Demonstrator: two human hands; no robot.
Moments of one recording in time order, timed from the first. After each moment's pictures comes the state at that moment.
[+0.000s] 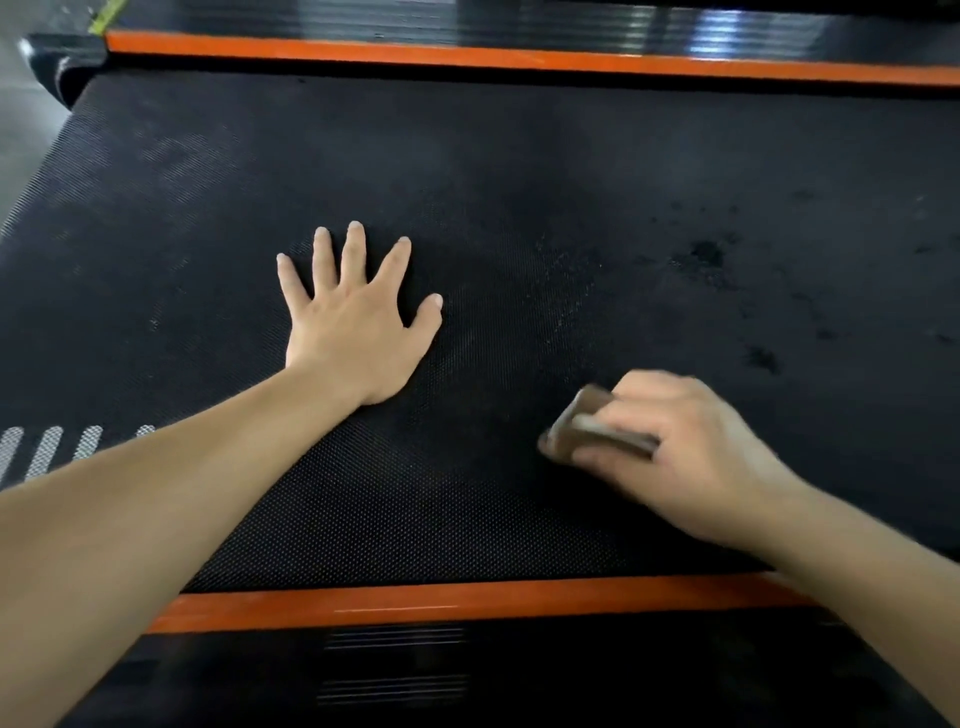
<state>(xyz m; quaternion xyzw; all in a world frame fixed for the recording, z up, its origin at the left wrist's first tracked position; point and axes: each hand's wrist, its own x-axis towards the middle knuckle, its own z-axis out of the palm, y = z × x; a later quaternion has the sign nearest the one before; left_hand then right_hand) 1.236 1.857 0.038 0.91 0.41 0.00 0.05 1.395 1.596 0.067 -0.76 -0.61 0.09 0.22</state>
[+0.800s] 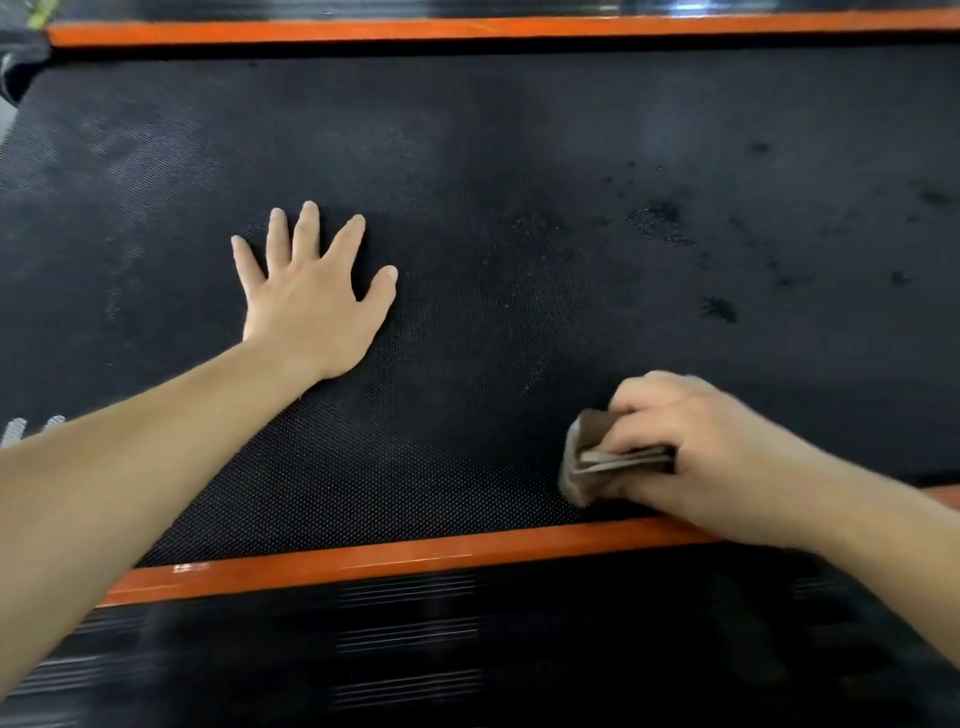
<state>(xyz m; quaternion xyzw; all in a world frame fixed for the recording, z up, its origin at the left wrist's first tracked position) 1.234 1.853 0.043 0.91 0.41 0.01 0.08 1.399 1.545 0.086 -0.72 -0.65 0.19 0.16</state>
